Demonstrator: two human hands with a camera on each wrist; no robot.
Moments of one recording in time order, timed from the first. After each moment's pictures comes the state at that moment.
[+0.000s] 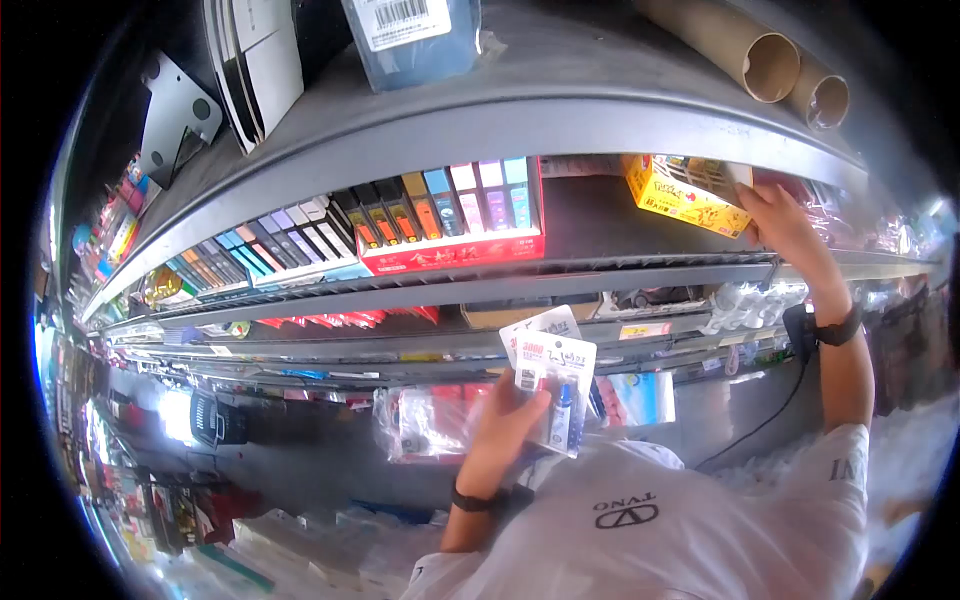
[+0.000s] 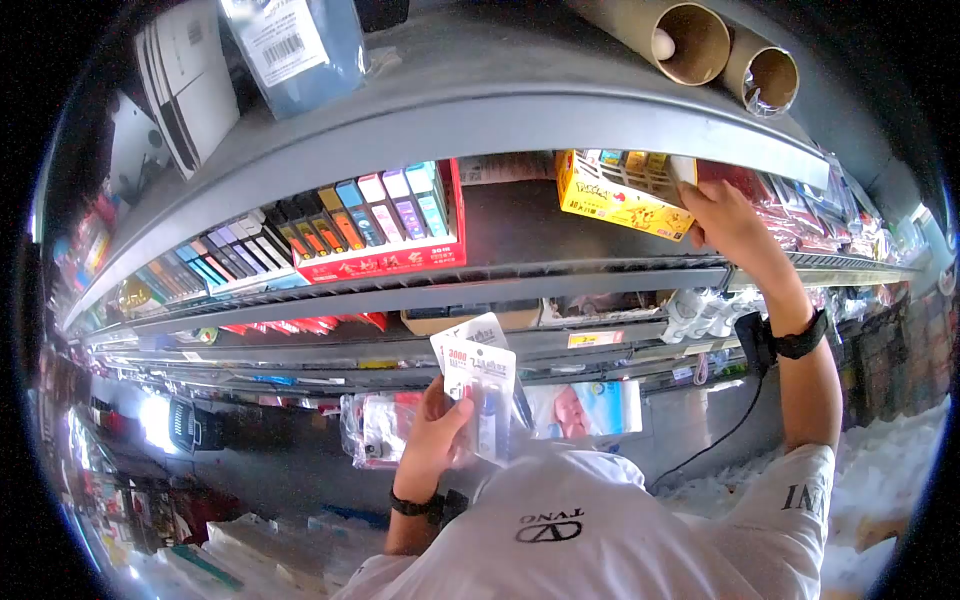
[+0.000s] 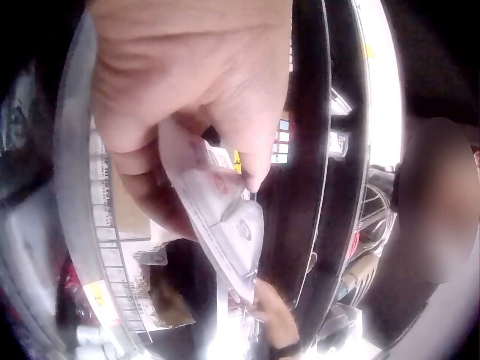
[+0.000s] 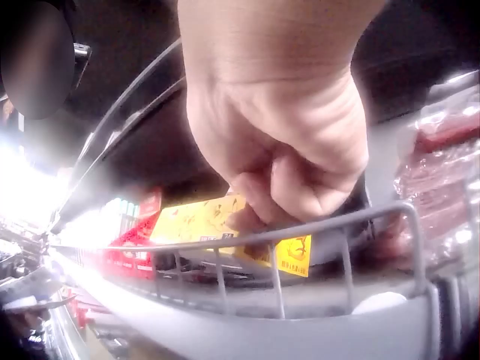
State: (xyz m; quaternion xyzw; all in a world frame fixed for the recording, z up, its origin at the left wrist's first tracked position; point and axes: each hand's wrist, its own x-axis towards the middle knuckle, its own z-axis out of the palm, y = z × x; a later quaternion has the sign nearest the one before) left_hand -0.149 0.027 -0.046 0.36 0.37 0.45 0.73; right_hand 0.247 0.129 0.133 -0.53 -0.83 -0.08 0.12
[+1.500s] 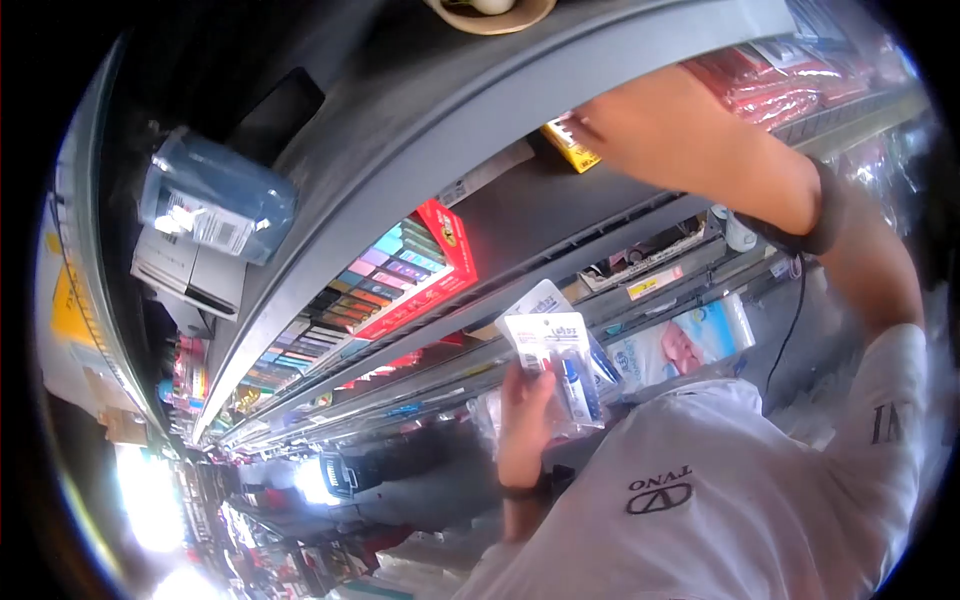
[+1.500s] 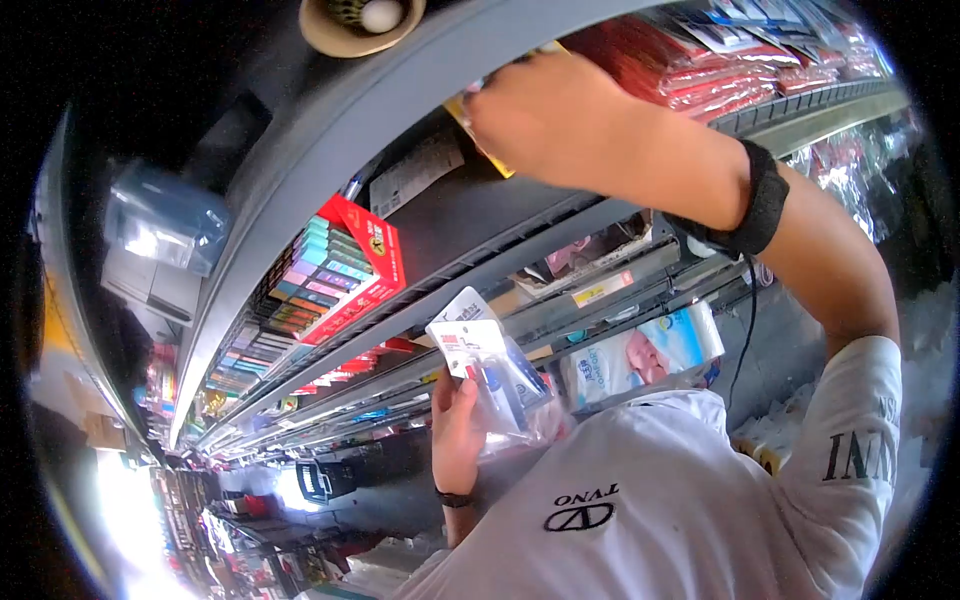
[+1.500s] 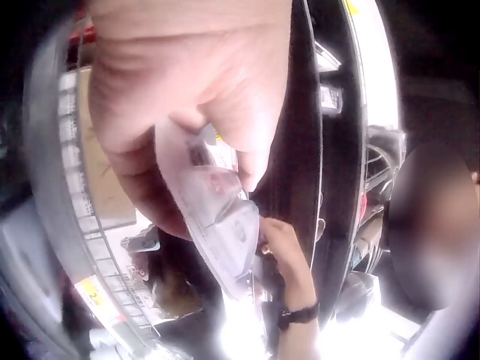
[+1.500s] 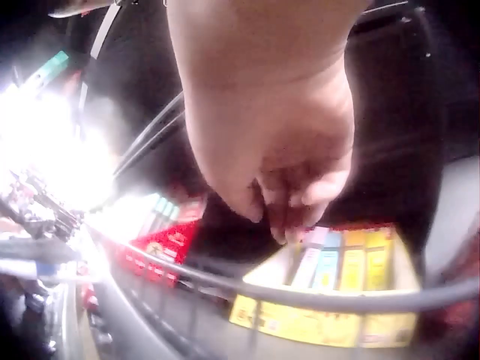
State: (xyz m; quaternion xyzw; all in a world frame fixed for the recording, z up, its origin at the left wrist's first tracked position) left_hand -0.108 0.026 -0.001 0.41 0.41 0.45 0.68; right_hand 0.196 0.153 0.137 -0.44 -0.76 -0.38 0.27
